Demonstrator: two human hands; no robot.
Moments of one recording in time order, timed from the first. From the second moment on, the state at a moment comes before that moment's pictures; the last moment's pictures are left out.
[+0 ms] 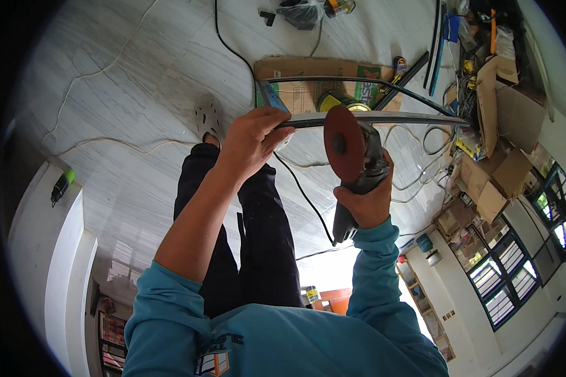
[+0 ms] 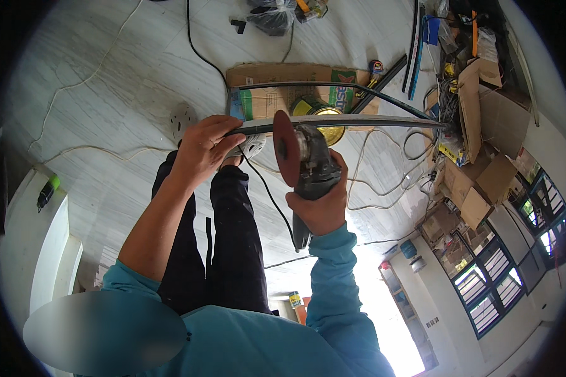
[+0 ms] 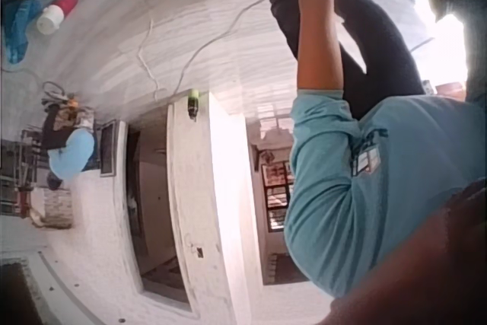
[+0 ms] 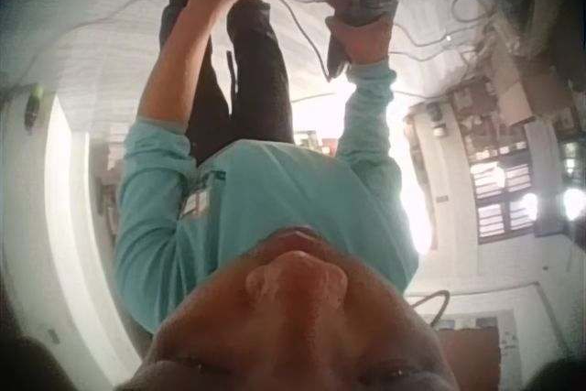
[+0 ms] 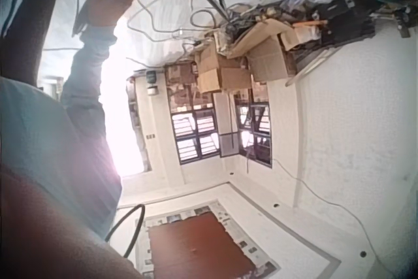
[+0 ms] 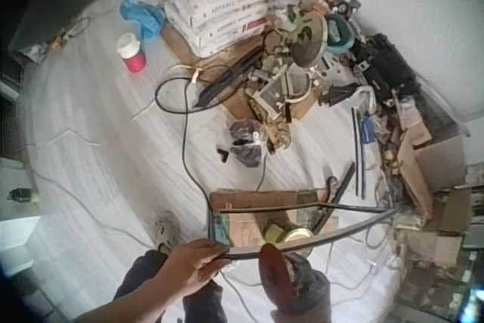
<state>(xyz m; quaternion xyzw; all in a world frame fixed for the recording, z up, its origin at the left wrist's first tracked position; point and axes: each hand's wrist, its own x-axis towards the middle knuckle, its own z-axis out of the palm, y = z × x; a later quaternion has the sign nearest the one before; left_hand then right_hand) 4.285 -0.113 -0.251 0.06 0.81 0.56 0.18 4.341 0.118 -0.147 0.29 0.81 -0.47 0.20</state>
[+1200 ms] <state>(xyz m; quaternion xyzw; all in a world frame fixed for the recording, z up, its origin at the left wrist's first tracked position) 4.299 -0.113 -0.254 0.05 0.78 0.59 0.18 4.344 0.091 -0.155 0.30 0.81 -0.46 0.22</state>
